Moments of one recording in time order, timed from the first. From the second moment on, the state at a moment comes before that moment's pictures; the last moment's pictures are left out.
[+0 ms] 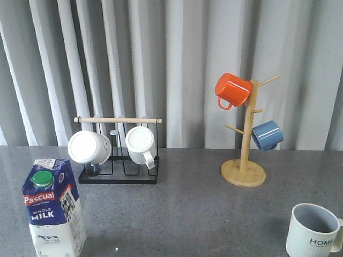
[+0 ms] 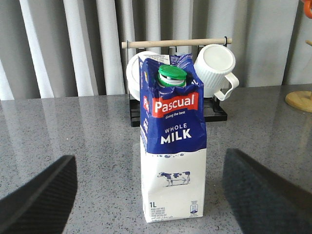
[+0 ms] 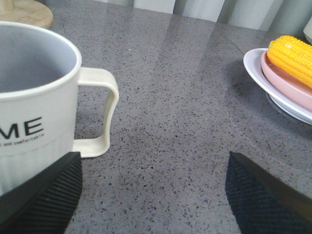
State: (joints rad) left arm -0.16 0.60 -0.28 -0.29 -0.17 0.28; right arm -0.02 1.33 -0.30 0.48 -0.67 -0.54
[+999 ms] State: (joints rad) left arm -0.16 0.60 -0.28 -0.29 -0.17 0.28; right arm -0.02 1.39 -0.31 0.46 -0.74 -0.49
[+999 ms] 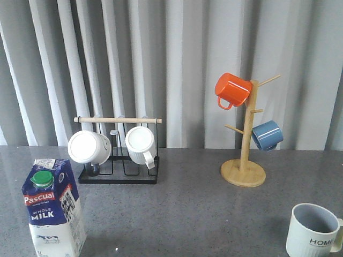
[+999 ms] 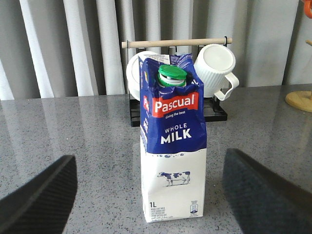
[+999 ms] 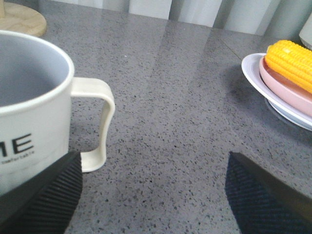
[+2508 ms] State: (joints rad) left arm -0.16 0.60 -0.28 -0.29 -0.17 0.28; right arm -0.20 1.53 -0.34 0.03 -0.84 -0.17
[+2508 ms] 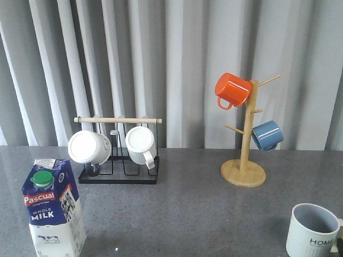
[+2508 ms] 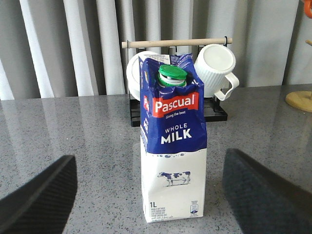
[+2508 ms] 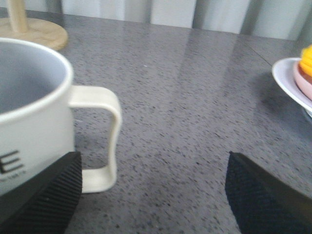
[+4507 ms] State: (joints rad) left arm -0.16 0.60 -0.28 -0.29 -0.17 0.28; right arm -0.20 1.72 -0.54 -0.13 -0.90 0.04
